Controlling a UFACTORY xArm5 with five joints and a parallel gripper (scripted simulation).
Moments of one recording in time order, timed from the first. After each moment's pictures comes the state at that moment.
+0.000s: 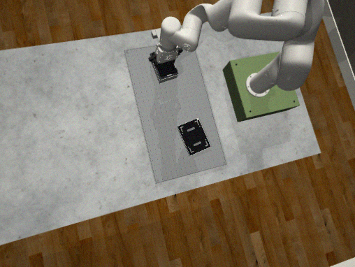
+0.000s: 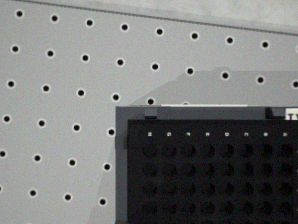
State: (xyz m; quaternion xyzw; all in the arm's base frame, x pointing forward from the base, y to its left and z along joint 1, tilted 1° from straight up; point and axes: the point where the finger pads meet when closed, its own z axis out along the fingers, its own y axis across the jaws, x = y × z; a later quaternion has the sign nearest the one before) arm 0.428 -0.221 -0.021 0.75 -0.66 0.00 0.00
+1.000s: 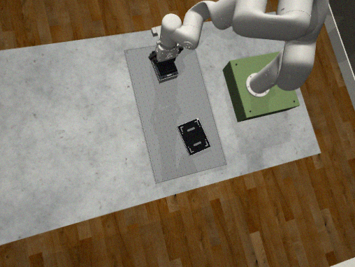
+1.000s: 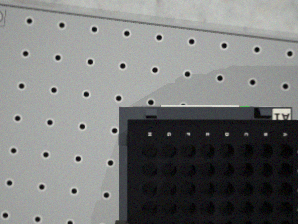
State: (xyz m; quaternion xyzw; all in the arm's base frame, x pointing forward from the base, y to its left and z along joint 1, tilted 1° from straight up) arm 0.428 -0.221 -0.005 0.75 -0.66 0.00 0.00
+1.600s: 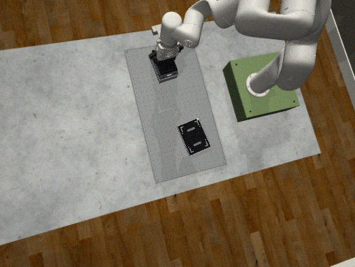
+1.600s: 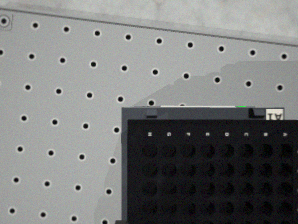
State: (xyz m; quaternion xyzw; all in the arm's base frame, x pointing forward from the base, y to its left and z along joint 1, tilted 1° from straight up) arm 0.429 -0.221 0.005 0.75 -0.66 0.00 0.00
